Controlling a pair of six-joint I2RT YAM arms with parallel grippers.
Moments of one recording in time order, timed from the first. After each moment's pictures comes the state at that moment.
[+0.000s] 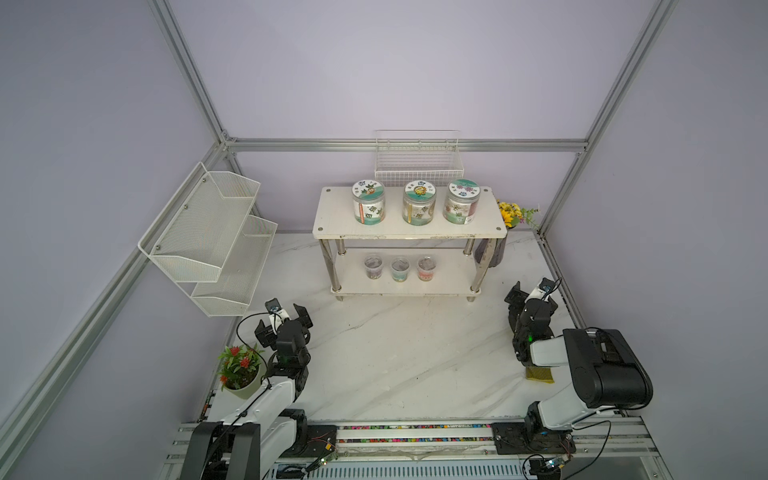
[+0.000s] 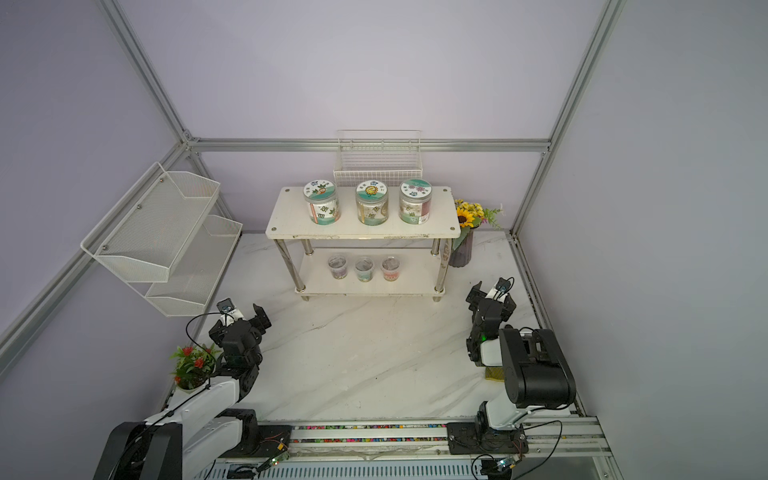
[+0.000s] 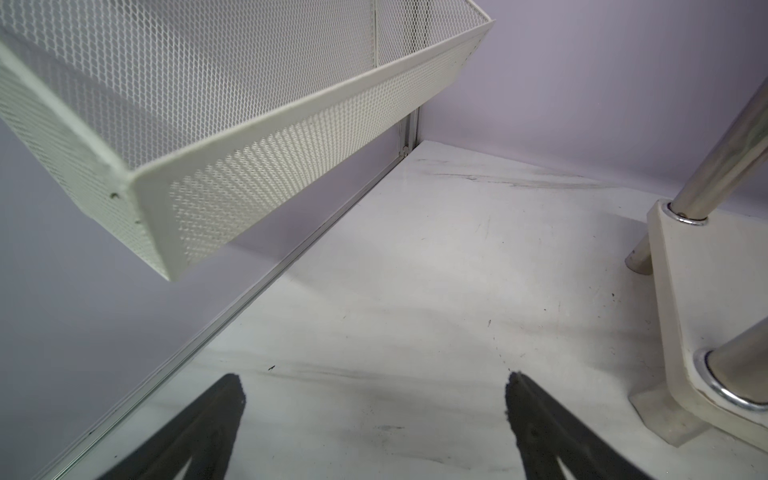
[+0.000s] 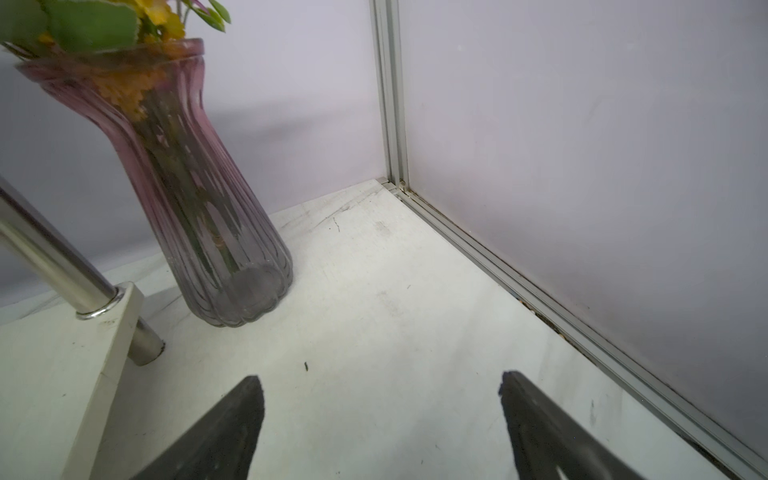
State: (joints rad) left arm -0.03 1.05 0.17 0.61 -0.61 -0.14; right arm -0.04 1.57 0.33 1.09 0.39 0.17
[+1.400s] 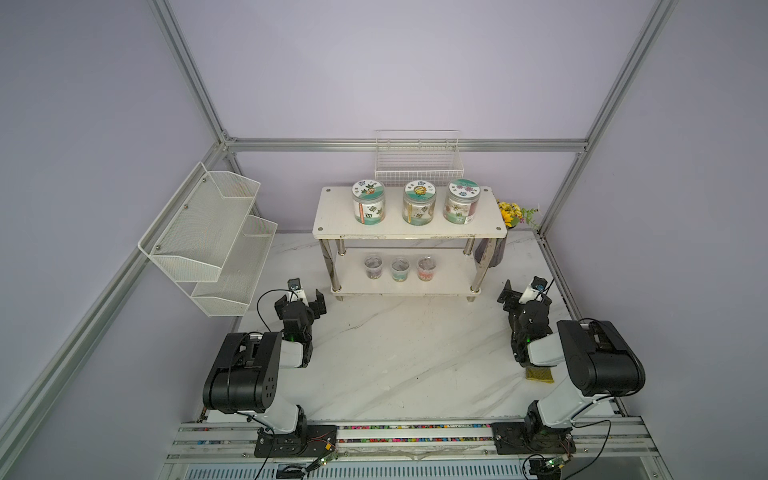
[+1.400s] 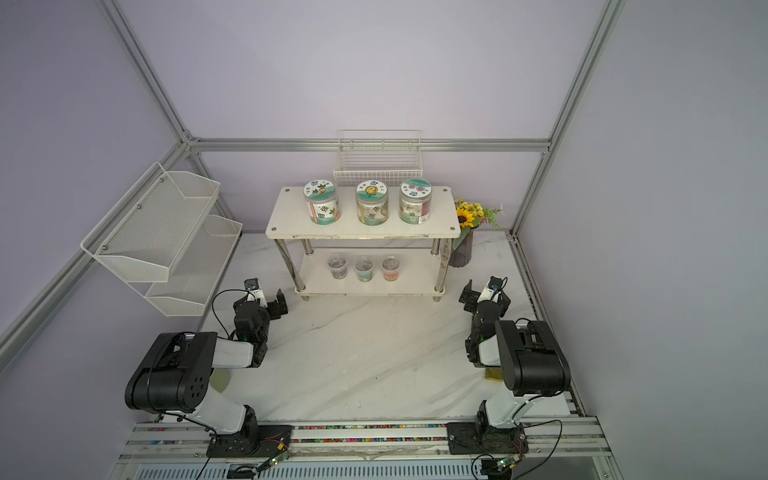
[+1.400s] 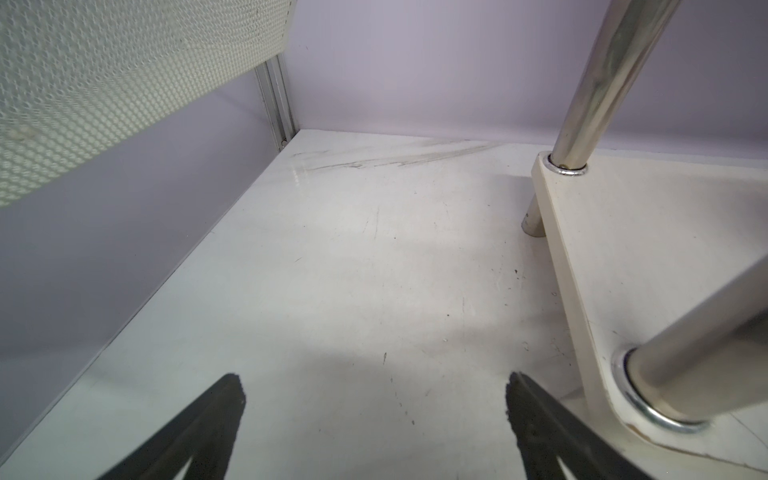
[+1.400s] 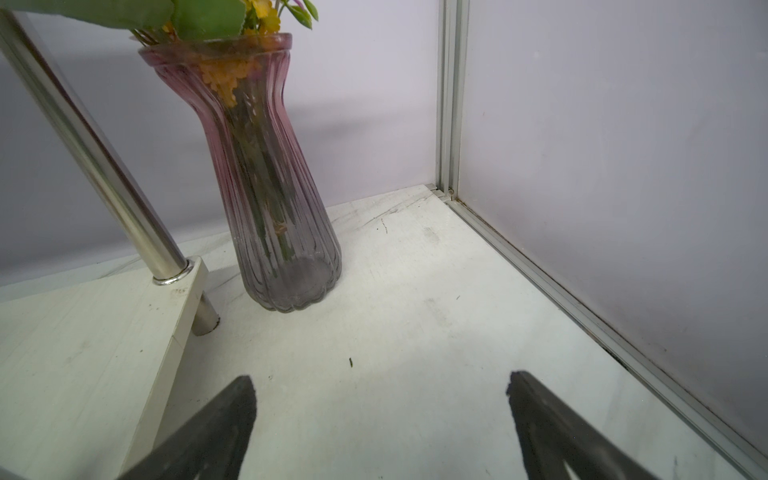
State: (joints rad) left arm 0.01 1.57 0.36 0.93 -0.26 -0.02; right arm -0.04 1.65 0.33 1.21 0.27 0.12
